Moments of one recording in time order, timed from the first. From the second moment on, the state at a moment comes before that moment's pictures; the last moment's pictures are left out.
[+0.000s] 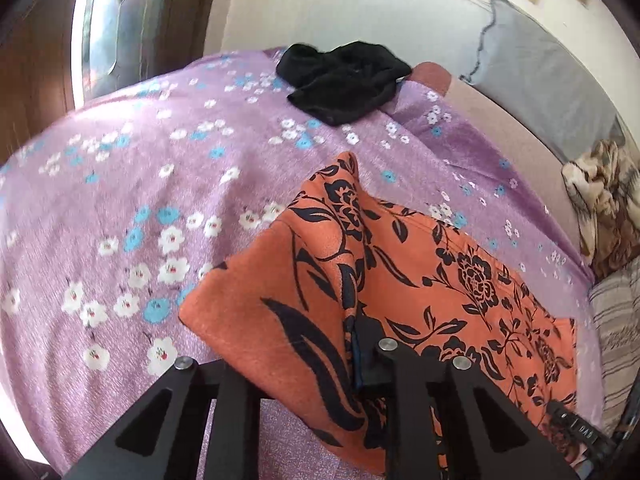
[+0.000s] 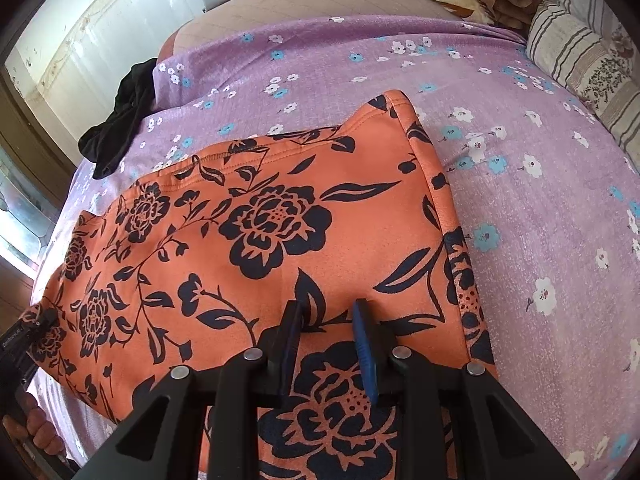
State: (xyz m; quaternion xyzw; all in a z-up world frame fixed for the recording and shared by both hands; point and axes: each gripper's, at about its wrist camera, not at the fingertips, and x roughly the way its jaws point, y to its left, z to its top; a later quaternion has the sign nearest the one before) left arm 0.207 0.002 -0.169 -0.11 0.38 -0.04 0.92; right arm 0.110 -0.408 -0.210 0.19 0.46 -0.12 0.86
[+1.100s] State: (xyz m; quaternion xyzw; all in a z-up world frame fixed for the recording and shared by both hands) left arm 0.116 -0.160 -0.190 0.30 0.25 -0.22 0.89; right arm 0.286 -0.352 -0.217 0.36 0.45 0.19 0.79
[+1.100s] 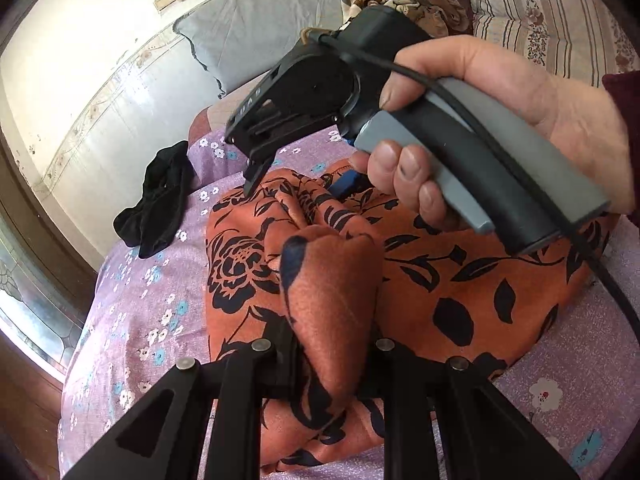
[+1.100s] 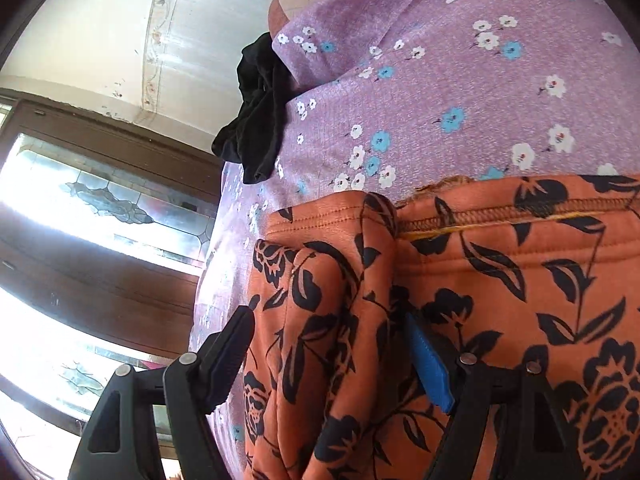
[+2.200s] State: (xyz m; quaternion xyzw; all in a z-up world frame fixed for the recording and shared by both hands) left arm 0.084 -0.320 -0.180 0.21 0.33 -0.46 0.80; right arm 0.191 -0.540 -0.224 0.32 0.43 0.04 0.84
